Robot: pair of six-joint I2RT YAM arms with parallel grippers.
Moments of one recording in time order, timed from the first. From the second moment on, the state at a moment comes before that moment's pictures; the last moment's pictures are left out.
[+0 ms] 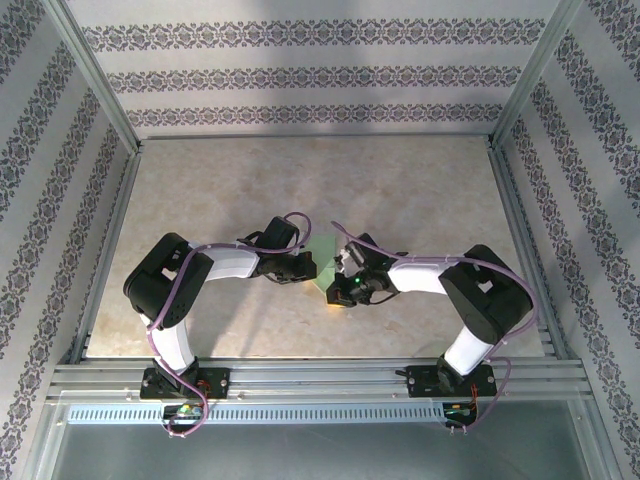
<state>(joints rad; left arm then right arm) -0.57 1.81 0.88 -0.06 0.47 -0.69 0.65 1.66 0.69 -0.16 -0.62 0.73</state>
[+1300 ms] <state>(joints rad) -0.54 1.81 0.88 -0.06 0.48 -0.70 0.63 1.73 0.80 -0.21 -0.55 0.68</state>
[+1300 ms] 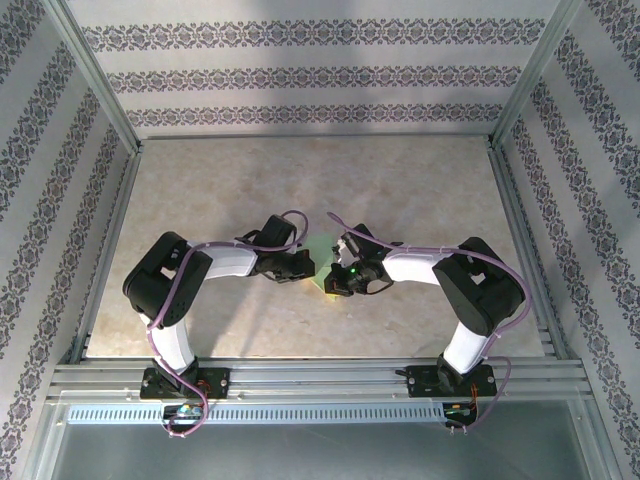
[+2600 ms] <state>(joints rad) -0.35 1.57 0.57 0.21 0.55 -0.88 0.45 1.58 0.79 -0.23 -0.55 0.38</state>
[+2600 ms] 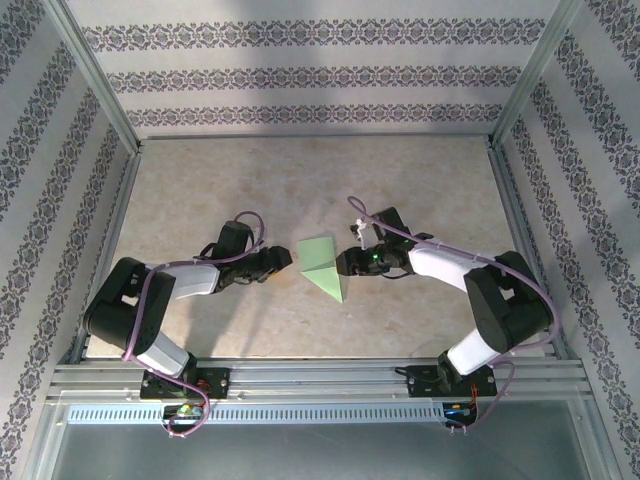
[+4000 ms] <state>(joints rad) -0.39 1.76 0.69 0.38 0.61 -0.98 0.43 1.53 0.71 -0.06 -0.68 0.42</state>
